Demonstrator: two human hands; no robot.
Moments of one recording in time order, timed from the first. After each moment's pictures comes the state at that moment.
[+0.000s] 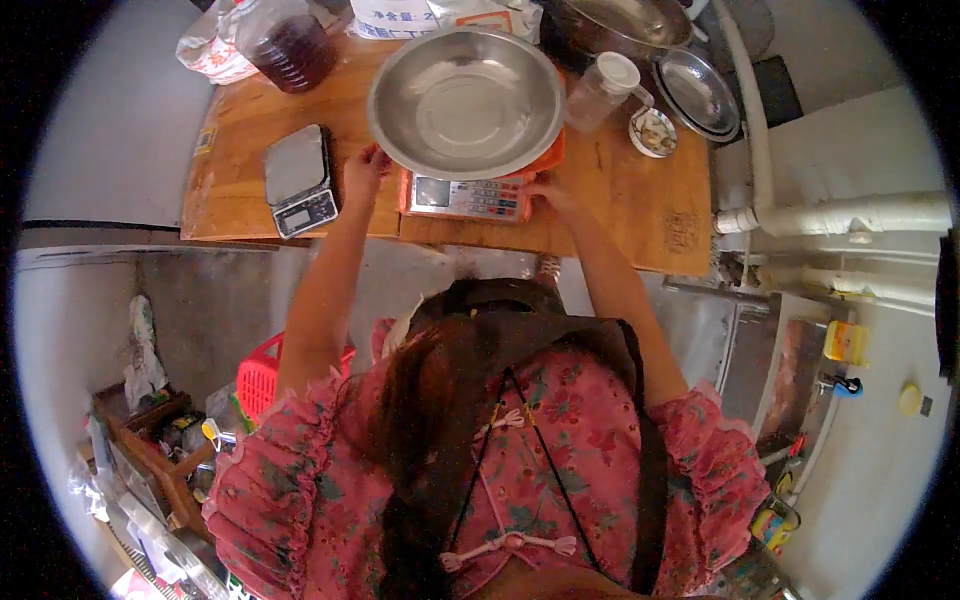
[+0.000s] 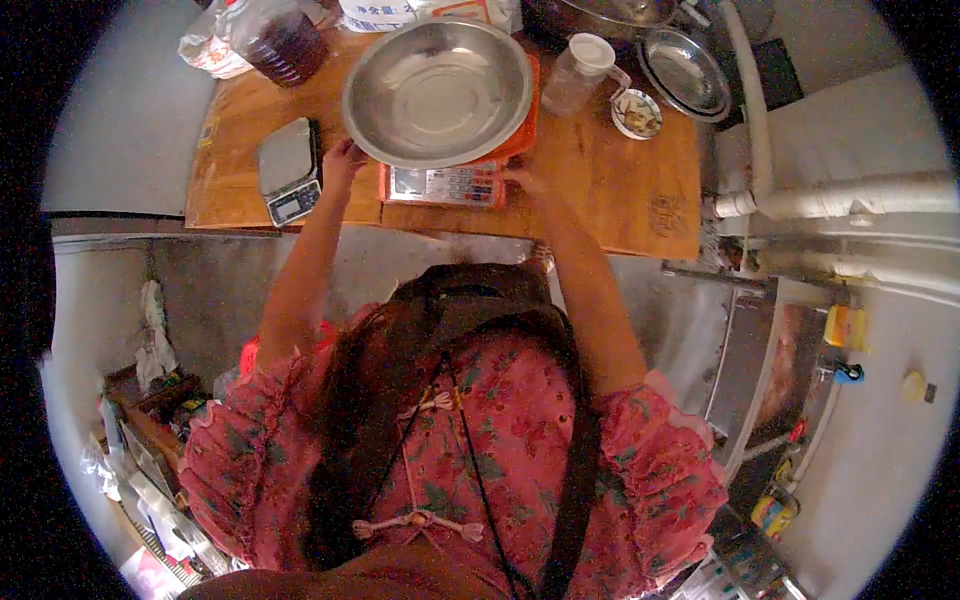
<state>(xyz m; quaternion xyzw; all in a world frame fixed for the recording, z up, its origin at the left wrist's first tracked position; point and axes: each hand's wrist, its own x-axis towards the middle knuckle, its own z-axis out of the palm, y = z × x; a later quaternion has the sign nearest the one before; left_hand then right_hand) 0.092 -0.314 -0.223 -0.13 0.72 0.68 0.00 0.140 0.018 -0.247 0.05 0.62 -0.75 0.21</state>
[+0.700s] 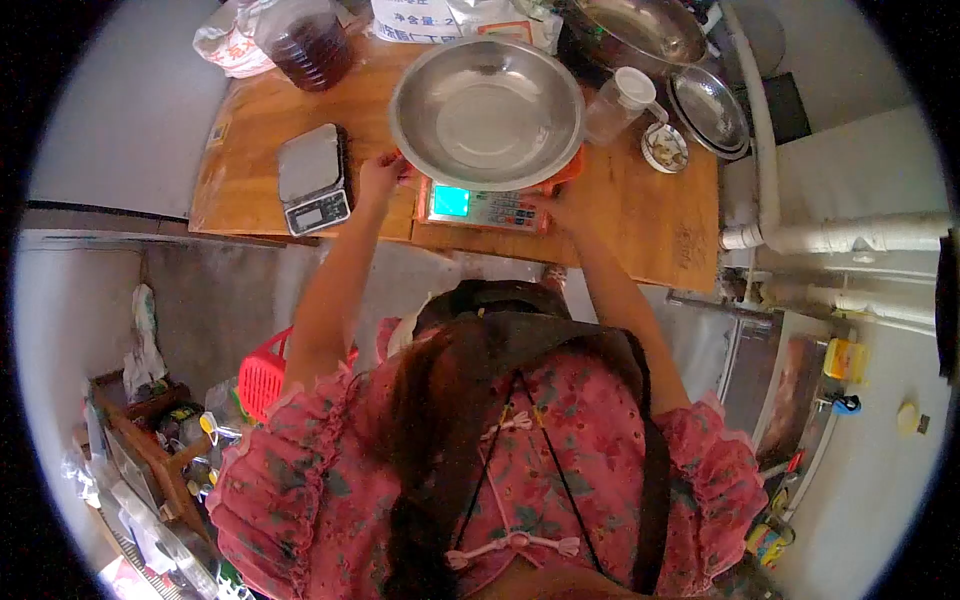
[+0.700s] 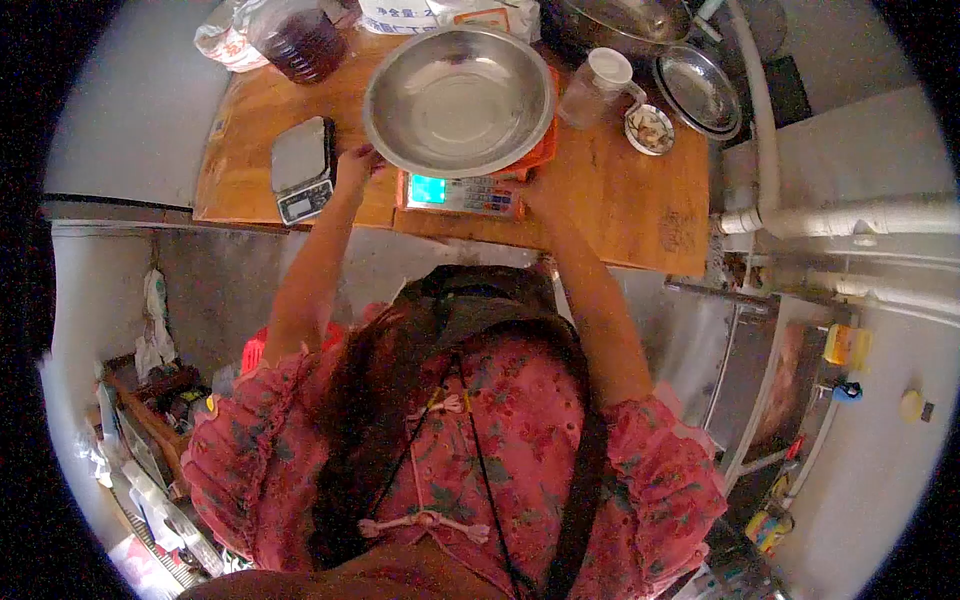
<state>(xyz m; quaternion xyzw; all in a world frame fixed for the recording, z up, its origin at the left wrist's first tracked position) 0.095 -0.316 -0.208 -0.12 0.75 0.65 0.06 0.127 0.011 -0.289 -0.03 0.73 -0.68 0.05</state>
